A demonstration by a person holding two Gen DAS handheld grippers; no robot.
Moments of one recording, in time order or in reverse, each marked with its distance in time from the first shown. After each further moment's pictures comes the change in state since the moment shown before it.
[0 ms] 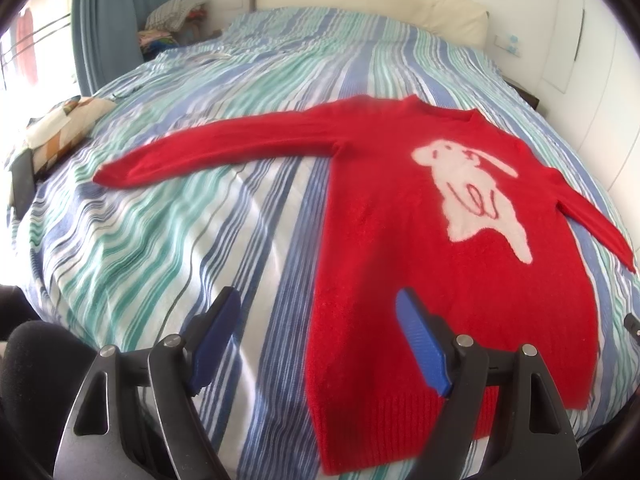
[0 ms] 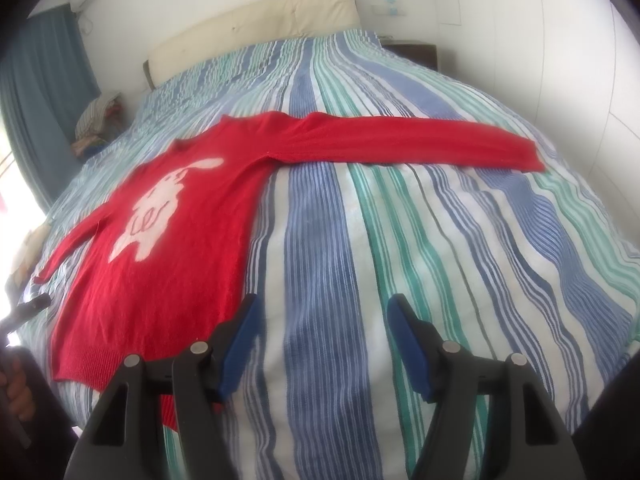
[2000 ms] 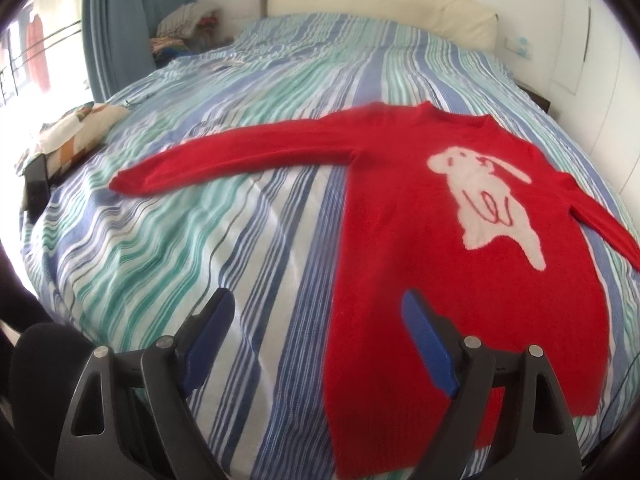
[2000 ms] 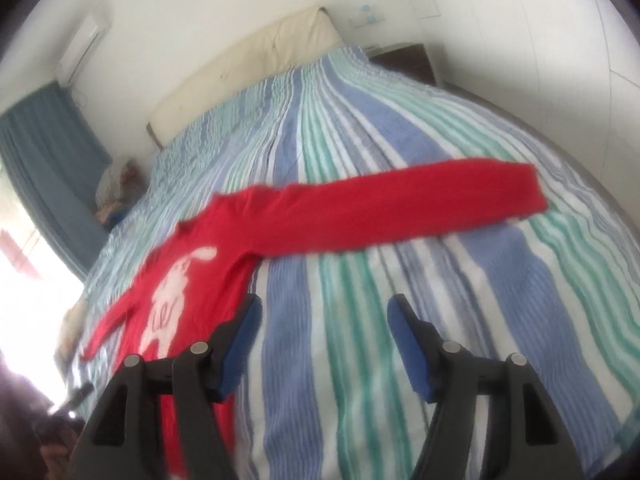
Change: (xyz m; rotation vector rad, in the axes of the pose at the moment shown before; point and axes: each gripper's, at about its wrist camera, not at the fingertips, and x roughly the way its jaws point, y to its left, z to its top) left arm 0.000 0.003 0.003 -0.004 -0.023 0.060; right arm 0.006 -0.100 0.089 0.253 -0.101 0.181
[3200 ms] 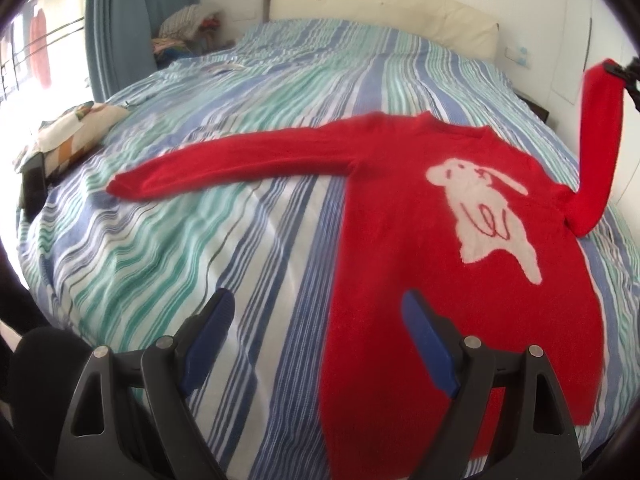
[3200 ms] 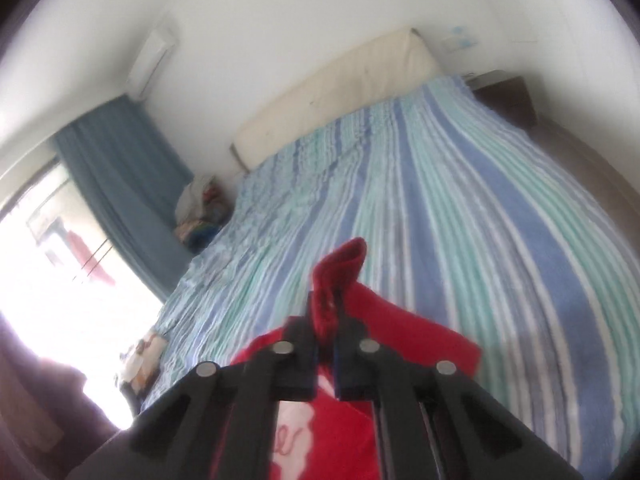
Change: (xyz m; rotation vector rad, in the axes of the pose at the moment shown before) left arm -0.002 0.003 0.005 -0.021 -0.029 -0.015; right arm 0.070 0.201 0.168 -0.167 0.014 0.343
